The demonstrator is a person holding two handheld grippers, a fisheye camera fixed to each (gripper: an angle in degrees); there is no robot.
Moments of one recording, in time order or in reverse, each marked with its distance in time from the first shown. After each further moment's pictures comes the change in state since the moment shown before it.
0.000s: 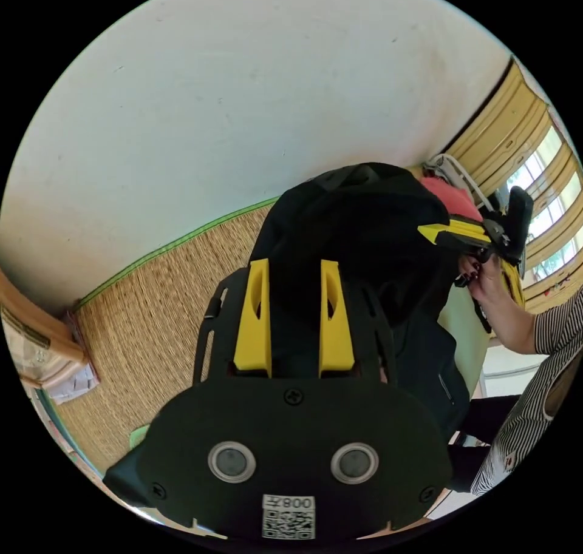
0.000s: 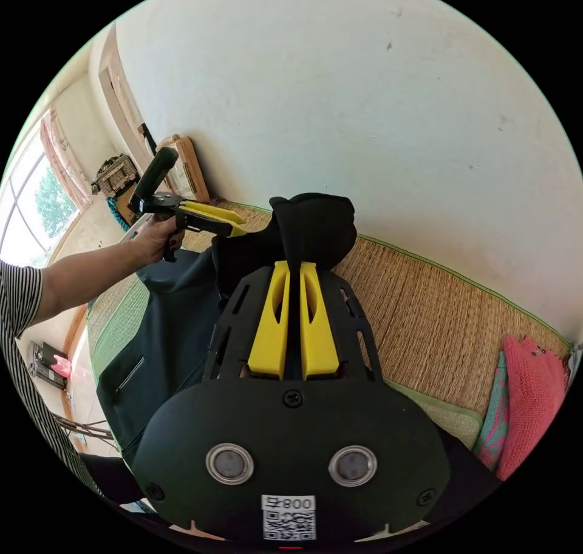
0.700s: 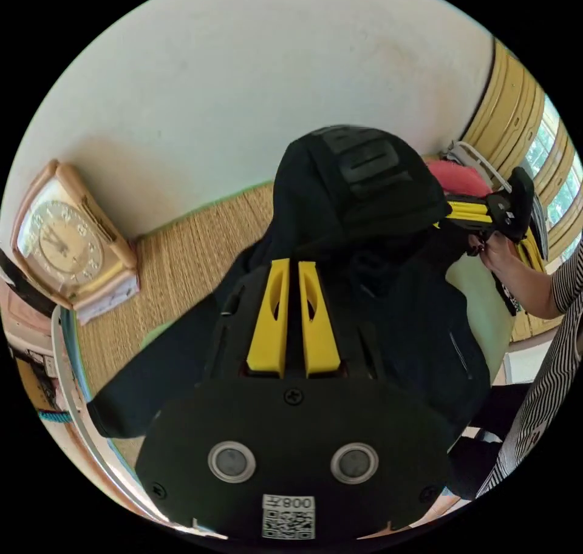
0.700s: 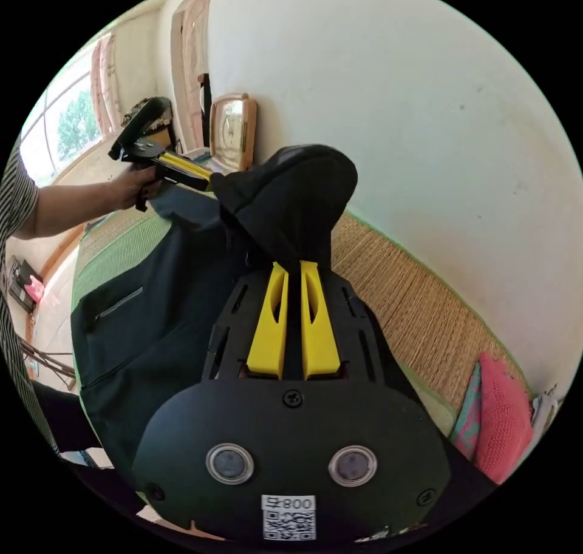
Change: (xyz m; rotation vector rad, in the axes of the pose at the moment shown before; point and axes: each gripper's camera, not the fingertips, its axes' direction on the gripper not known) left arm 0.006 0.160 -0.070 -0.020 -0.106 -0.163; right arm -0.040 0.067 0.021 -0.094 0.058 -0.279
